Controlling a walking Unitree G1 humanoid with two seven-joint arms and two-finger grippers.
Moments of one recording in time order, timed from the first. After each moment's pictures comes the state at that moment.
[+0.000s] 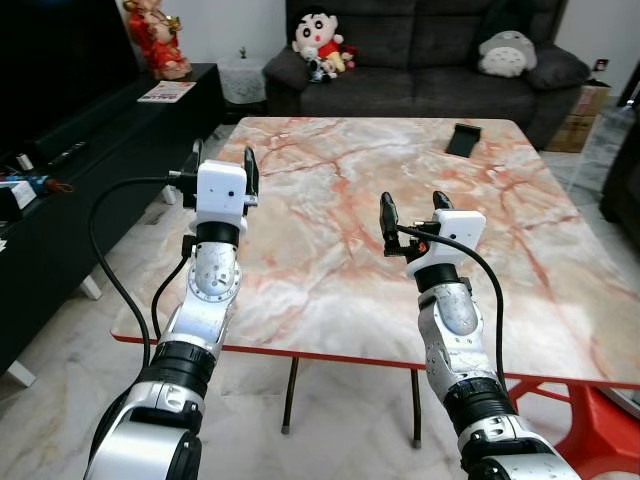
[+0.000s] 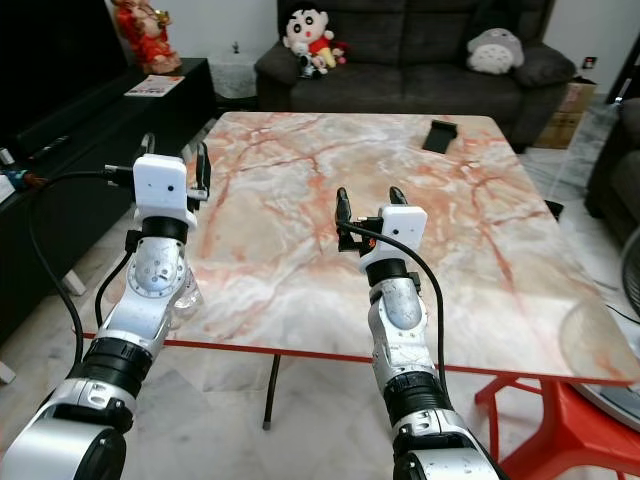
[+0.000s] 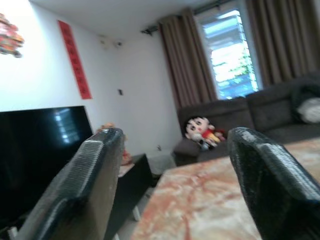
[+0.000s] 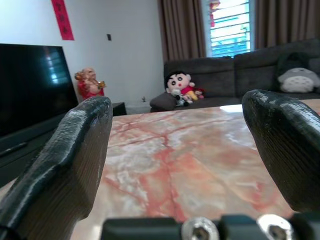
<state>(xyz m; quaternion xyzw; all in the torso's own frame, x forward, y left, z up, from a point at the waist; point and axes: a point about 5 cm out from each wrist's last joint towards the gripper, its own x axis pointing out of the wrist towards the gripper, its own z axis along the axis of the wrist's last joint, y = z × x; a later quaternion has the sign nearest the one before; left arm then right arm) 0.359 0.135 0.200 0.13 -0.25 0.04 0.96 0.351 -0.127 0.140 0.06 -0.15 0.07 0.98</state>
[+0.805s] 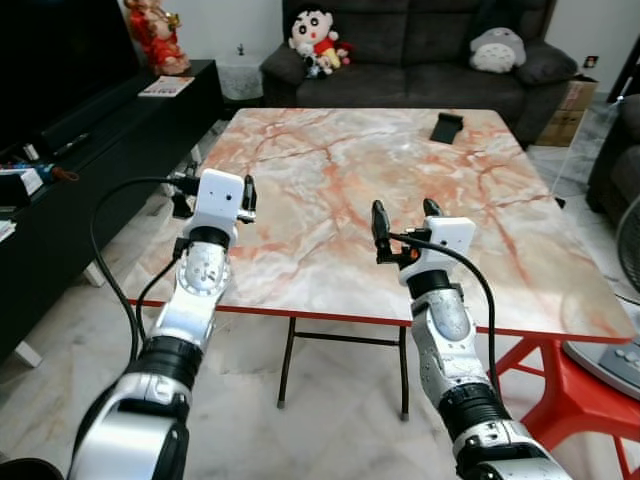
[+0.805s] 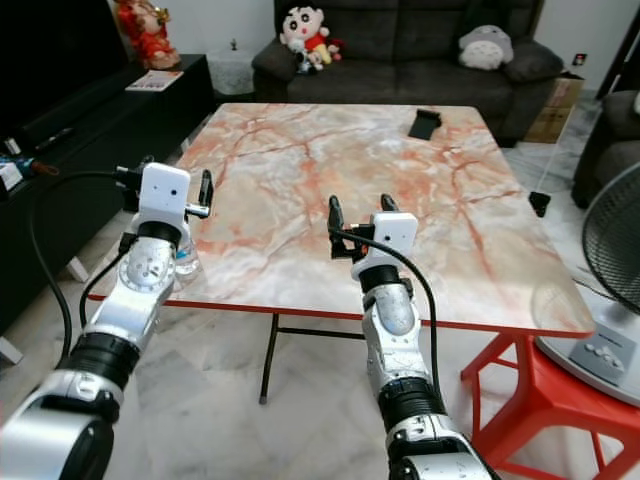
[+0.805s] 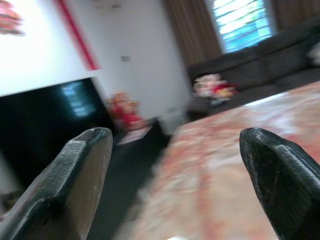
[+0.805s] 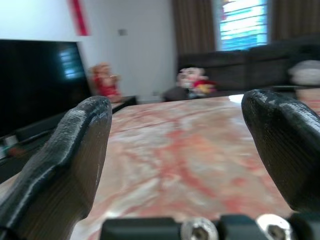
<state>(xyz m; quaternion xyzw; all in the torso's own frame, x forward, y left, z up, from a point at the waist) 0.381 0.151 0.203 0.18 -0.17 0.03 0.97 0.349 -0.122 0.134 0.06 -0.14 0.09 0.98</state>
